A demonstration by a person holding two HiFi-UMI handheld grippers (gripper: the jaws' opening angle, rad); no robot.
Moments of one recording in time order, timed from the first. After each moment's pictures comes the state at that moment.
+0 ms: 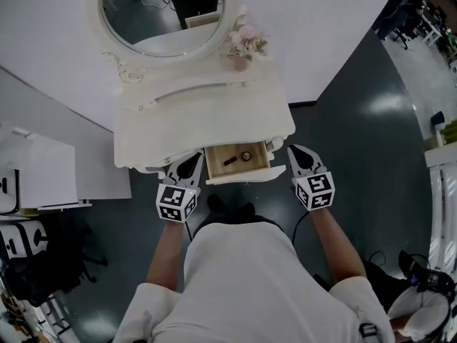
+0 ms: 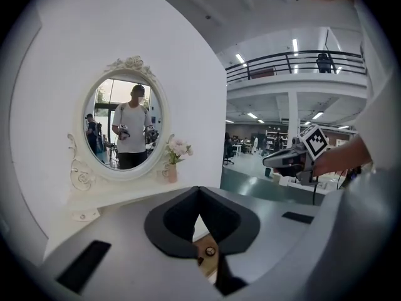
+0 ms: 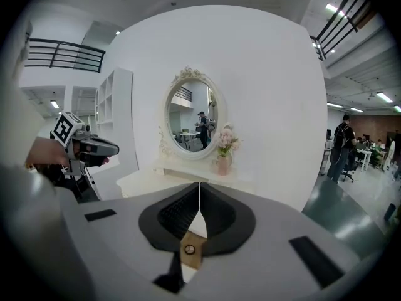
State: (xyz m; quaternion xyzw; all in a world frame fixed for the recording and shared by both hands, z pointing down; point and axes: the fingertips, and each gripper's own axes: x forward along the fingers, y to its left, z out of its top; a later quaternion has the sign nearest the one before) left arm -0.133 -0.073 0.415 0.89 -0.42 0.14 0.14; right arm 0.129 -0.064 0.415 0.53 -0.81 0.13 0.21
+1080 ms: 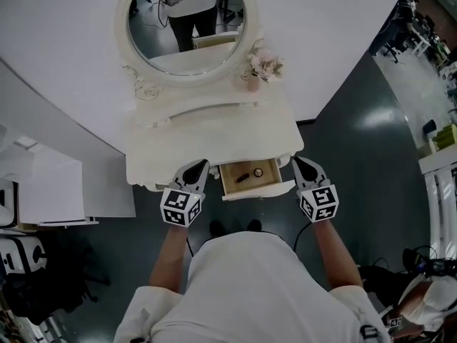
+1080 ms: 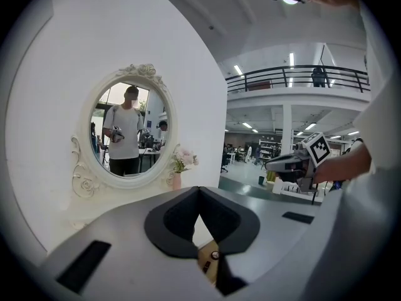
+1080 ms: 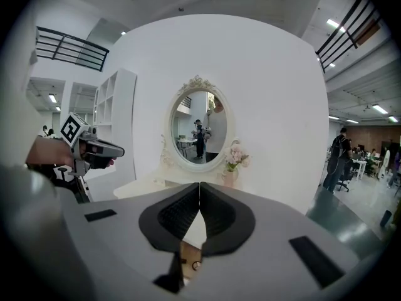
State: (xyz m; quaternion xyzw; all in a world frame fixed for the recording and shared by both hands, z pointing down) left arm -0.203 -0.099 0.393 0.90 -0.39 0.10 0.14; right arm 0.056 -0.067 0.379 0.55 -0.80 0.09 0.19
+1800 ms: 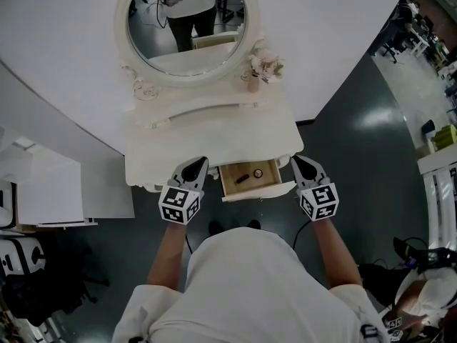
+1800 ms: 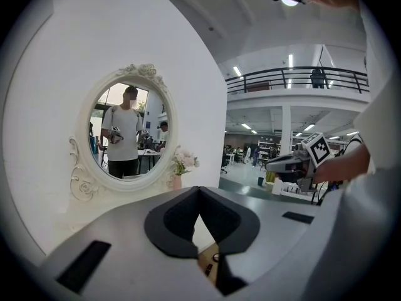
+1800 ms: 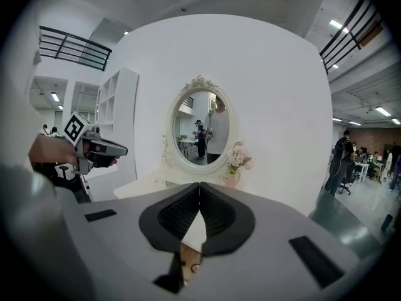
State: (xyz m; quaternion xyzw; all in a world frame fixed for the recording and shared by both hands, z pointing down) left arm -0.206 -0.112 0.388 0.91 -0.39 0.09 0.14; right arm 0.049 -0.077 0.373 0.55 -0.81 0.09 0.20
